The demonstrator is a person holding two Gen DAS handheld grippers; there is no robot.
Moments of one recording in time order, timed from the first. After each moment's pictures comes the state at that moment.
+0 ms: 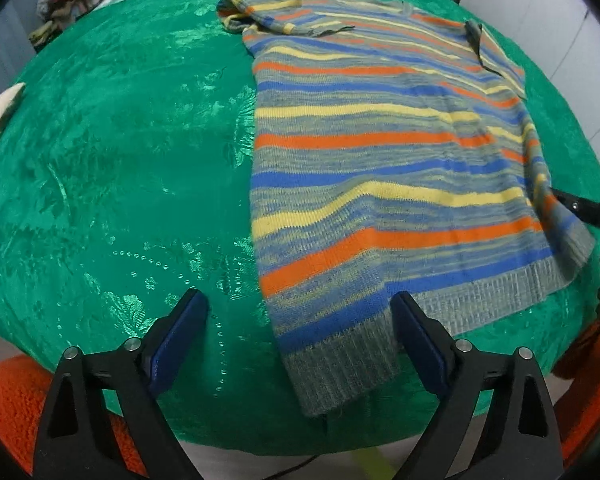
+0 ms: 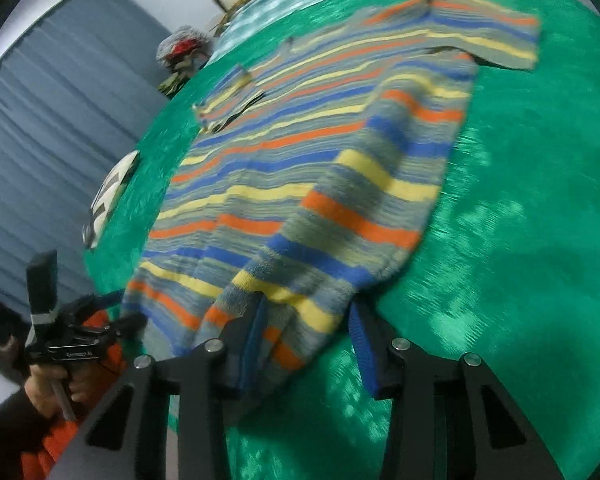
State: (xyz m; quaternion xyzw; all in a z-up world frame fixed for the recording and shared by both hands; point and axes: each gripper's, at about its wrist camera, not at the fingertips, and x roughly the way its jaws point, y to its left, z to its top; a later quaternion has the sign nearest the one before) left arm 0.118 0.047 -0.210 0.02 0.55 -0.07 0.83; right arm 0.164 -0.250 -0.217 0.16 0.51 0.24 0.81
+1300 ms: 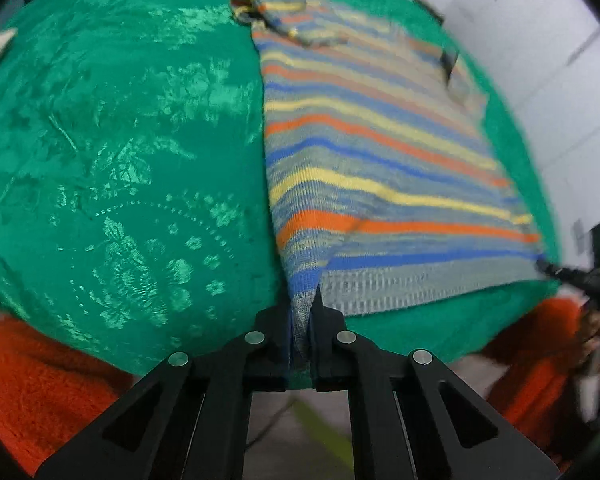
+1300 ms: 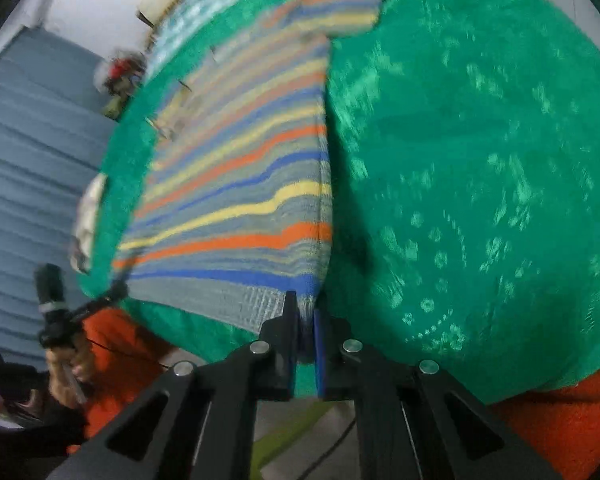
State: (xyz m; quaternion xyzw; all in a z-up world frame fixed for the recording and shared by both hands) left arm 0.105 0.083 -0.188 -0.07 0.58 -0.13 0.80; right arm 0.080 -0.325 -0.189 0.23 0.59 0.12 0.76
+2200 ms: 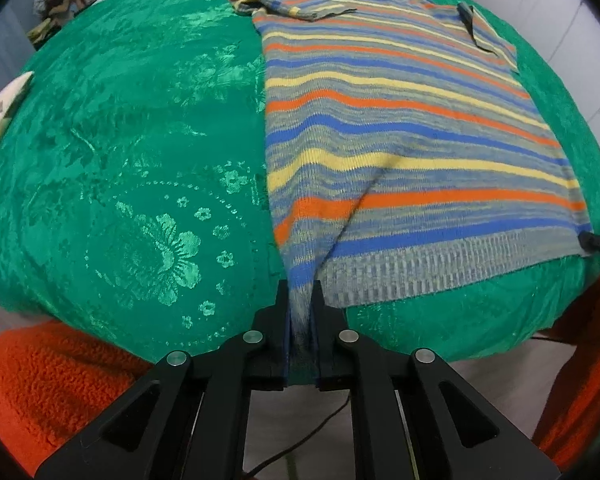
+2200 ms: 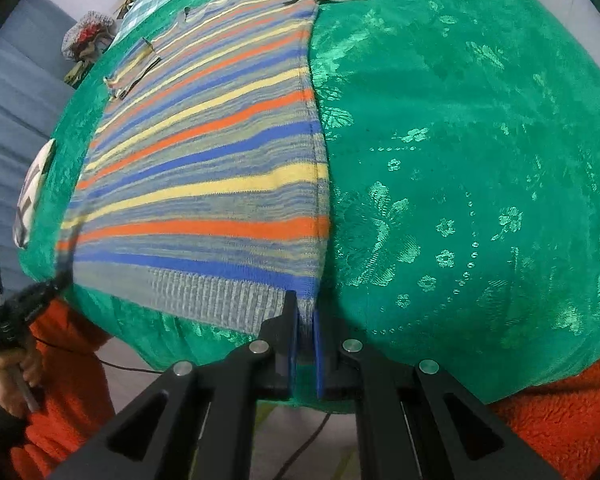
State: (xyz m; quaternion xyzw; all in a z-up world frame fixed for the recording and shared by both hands) left arm 0.092 0.055 -0.206 0.03 0.58 -0.06 0.81; right arm 0.077 -0.293 -0.211 0.14 0.62 0.06 0.77
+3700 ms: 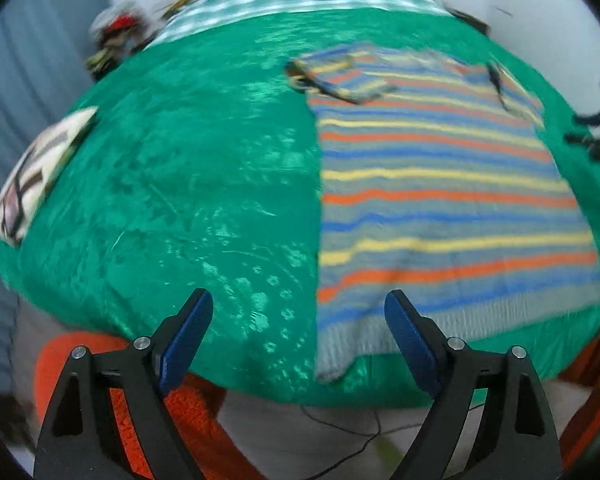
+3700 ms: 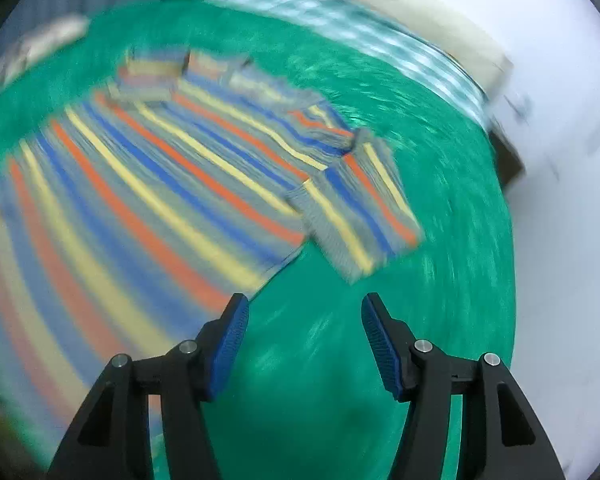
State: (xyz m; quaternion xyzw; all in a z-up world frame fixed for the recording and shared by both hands) left arm 0.096 0.070 -0.153 0.04 0.49 0.03 0.87; right arm 0.263 -0.294 -0.155 -0.29 0.45 0.13 0.84
